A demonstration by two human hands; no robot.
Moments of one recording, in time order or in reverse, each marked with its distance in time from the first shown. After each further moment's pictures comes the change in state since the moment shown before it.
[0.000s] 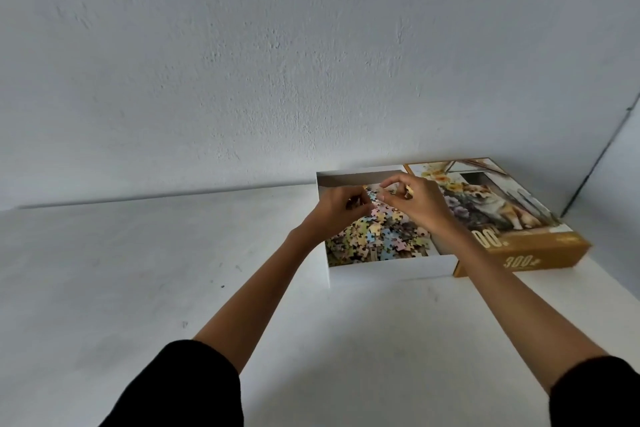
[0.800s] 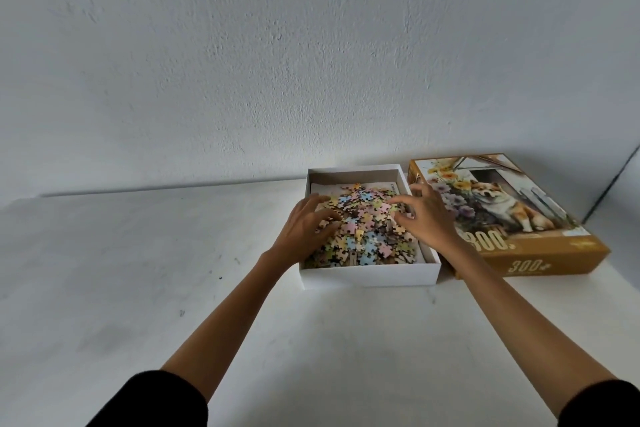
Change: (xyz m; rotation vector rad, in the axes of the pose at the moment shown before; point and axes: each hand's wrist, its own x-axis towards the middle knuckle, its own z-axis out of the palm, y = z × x) left_hand -0.037 -0.049 0.006 0.355 0.022 -0.104; right_hand -0.011 0.031 0.009 -0.273 -0.185 0.176
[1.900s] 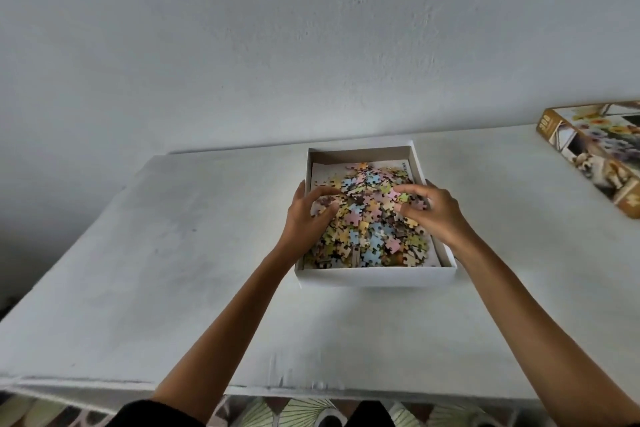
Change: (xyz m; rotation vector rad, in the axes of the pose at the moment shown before) left_hand -0.194 -0.126 -0.146 -0.401 0.140 -0.413; right_hand -0.085 -0.245 0.116 0.545 -0.094 0.030
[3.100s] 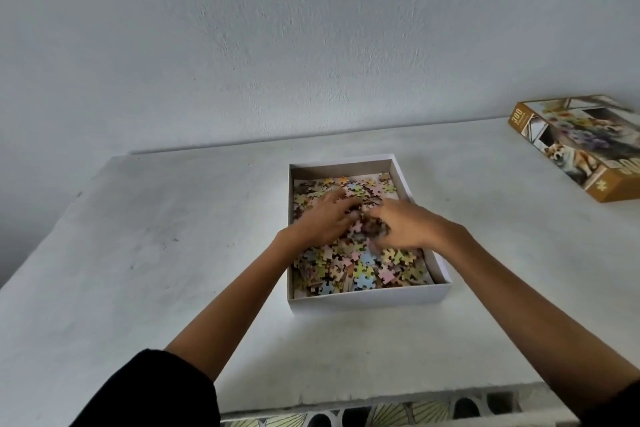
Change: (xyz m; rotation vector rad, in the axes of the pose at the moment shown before) left_hand 0.034 -0.007 0.011 0.532 -0.561 0.225; right_hand 0.007 -0.036 0.037 -0.783 -0.491 0.023
